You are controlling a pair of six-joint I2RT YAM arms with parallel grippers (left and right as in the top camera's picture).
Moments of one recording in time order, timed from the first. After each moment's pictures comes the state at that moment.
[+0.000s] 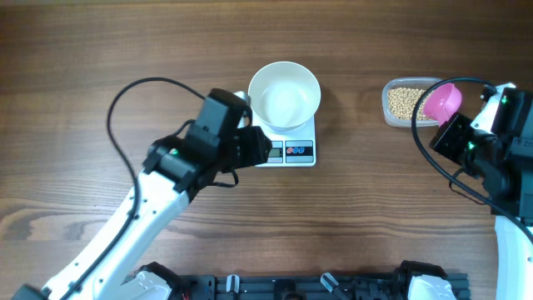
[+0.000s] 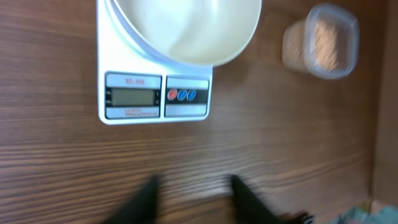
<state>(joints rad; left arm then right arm) -0.55 1.30 1.11 -0.76 0.22 -0.71 -0.16 1.07 1.27 -1.12 -0.11 0.38</state>
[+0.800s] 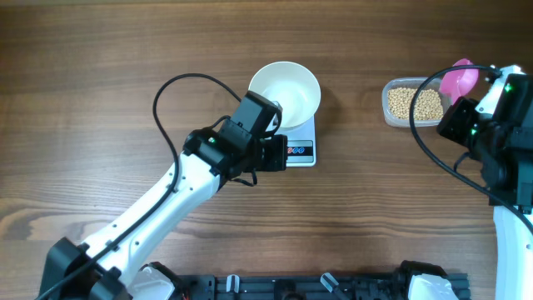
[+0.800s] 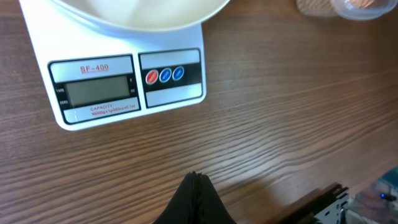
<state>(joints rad) -0.64 1.47 1.11 -0.69 0.25 -0.60 -0.16 1.10 1.27 -0.96 -0.02 0.28</state>
